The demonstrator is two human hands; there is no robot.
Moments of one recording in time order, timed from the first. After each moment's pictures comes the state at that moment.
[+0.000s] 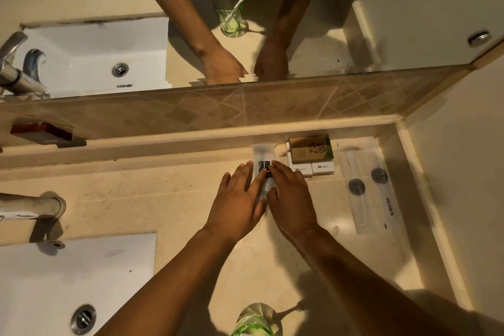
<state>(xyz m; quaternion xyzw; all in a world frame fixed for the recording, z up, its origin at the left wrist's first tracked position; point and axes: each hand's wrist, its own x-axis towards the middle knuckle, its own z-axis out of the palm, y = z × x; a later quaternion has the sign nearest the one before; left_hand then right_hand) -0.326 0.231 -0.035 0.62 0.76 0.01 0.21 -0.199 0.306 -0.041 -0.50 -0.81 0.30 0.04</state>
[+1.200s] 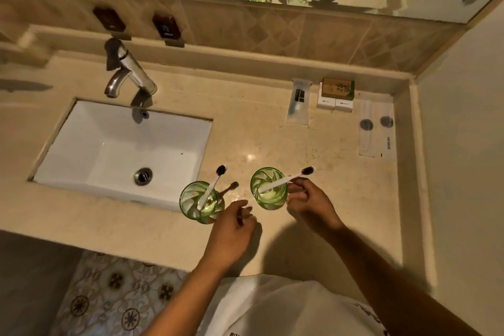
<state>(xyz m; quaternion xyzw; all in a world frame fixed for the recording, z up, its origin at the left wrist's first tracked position) -0.169 -0.064 0.055 0.16 0.82 0.36 0.42 -0.049 0.111 0.014 -0.44 -0.68 0.58 0.00</state>
